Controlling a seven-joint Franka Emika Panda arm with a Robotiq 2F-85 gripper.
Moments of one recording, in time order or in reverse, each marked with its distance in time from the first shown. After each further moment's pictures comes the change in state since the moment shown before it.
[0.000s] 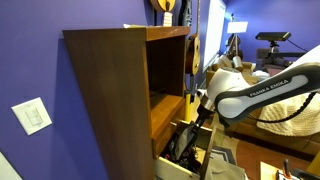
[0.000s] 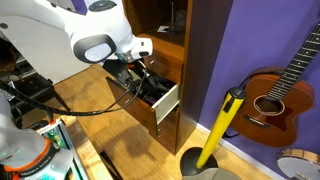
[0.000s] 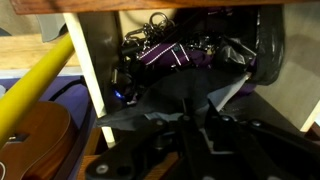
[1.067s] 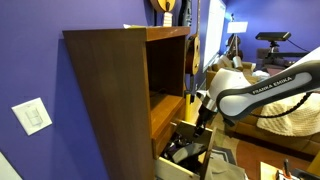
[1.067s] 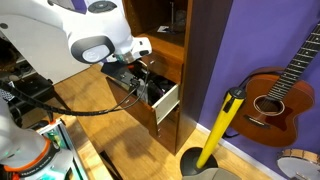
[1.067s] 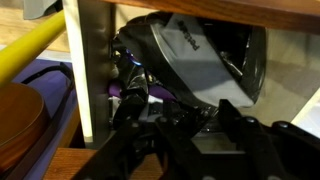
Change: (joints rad) arm 0.063 -0.024 -0.066 -0.012 0.024 -0.037 -0.204
